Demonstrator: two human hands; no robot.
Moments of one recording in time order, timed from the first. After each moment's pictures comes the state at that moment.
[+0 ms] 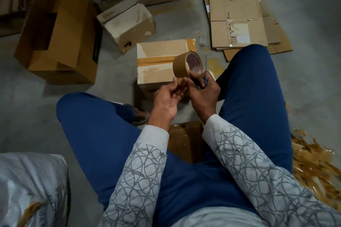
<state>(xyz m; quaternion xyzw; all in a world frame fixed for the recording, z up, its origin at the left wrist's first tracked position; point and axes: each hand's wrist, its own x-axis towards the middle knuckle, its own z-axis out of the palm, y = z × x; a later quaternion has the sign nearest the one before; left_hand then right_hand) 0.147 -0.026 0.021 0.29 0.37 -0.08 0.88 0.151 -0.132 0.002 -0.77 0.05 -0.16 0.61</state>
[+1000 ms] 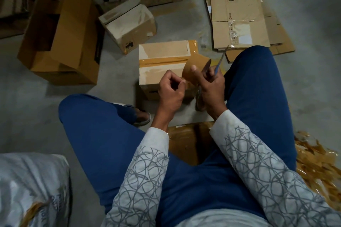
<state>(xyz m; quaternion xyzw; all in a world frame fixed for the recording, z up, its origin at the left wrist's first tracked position) 0.146 -0.021 0.013 0.75 0.11 0.05 0.65 0.168 -0.148 0.015 -0.67 0.10 0.00 0.74</state>
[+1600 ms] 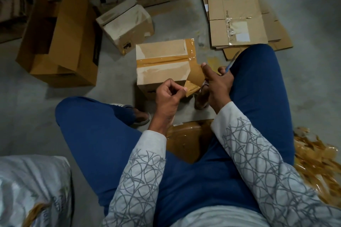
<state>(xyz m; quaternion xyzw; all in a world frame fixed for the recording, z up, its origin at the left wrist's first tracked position) 0.125 -0.026 0.016 0.66 0.13 -0.03 0.74 0.187 -0.165 0.013 -0.57 0.32 -0.04 0.76</state>
